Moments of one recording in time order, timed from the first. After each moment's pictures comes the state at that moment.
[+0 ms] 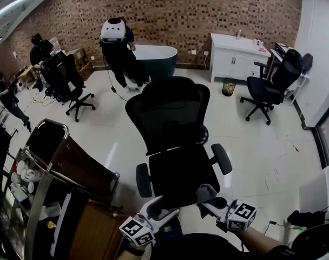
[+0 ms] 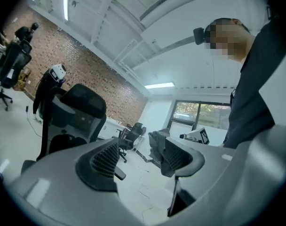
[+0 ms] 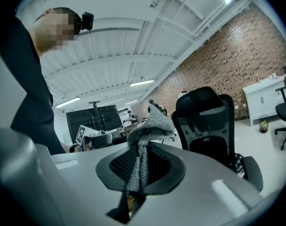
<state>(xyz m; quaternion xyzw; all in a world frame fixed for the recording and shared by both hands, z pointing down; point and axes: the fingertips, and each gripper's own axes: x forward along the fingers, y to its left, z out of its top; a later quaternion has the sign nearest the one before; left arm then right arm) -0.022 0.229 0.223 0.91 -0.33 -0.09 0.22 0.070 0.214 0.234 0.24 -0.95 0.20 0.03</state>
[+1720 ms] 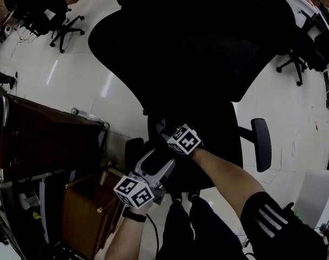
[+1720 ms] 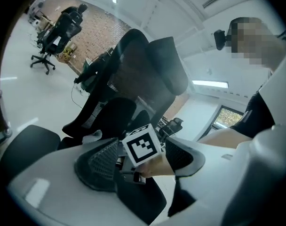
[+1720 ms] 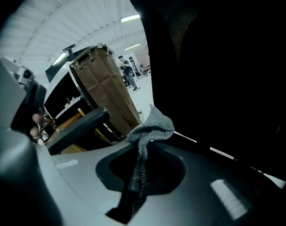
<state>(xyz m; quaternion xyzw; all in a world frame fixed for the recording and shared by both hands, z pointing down) -0.117 -0.049 0.534 0.79 -0.46 -0.07 0.39 -0.170 -0.118 0.704 0.10 -0.91 0.22 0.34</state>
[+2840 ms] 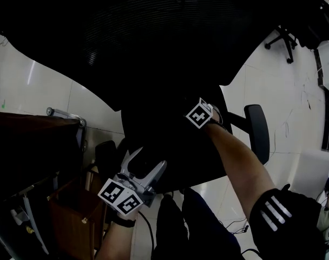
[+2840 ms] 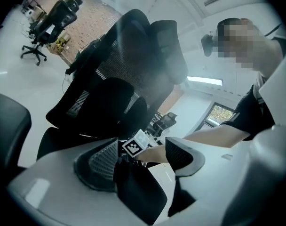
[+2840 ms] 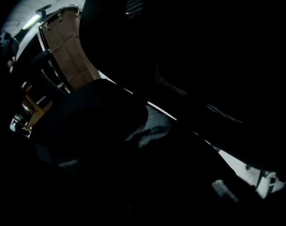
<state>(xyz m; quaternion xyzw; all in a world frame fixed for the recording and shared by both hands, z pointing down) -0.076 -0.069 0.581 0.82 -0.41 -0.05 0.40 0.034 -0.221 0.848 0.23 -0.79 0.18 0.54</state>
